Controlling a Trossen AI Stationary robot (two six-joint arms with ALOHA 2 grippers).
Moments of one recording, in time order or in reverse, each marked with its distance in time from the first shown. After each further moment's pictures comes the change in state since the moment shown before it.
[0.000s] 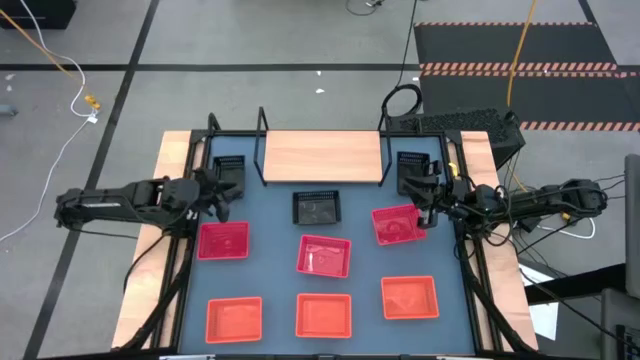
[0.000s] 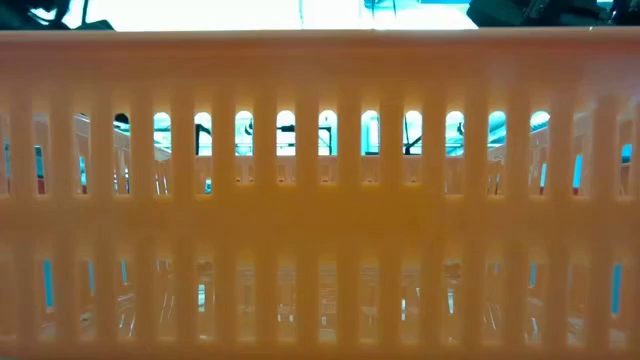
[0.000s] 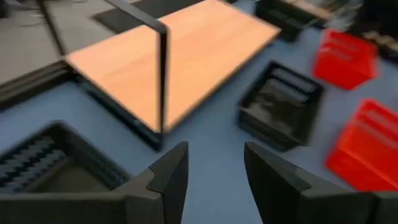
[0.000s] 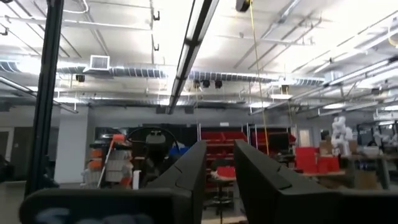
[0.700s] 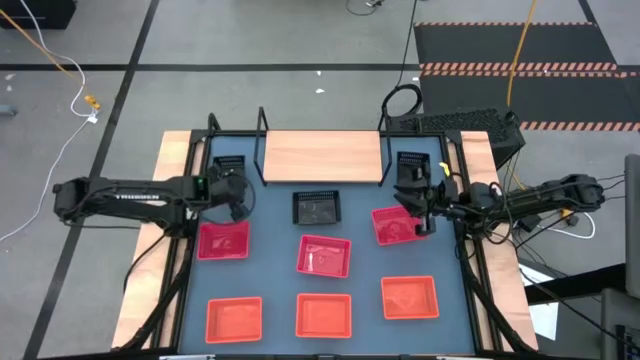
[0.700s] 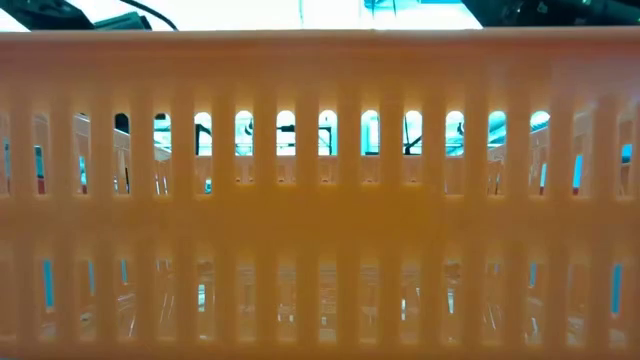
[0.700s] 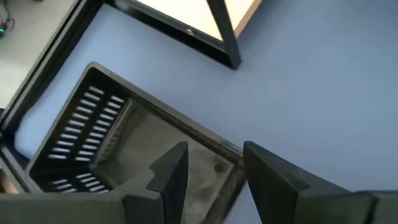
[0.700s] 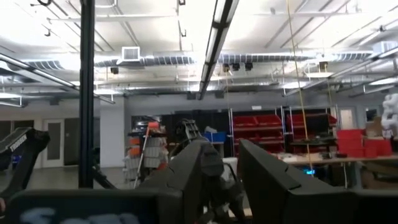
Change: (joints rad) left arm 0.182 0.526 0.021 -0.010 -0.013 0.273; right arm 0.079 0.002 0.127 -0.212 -0.052 0.072
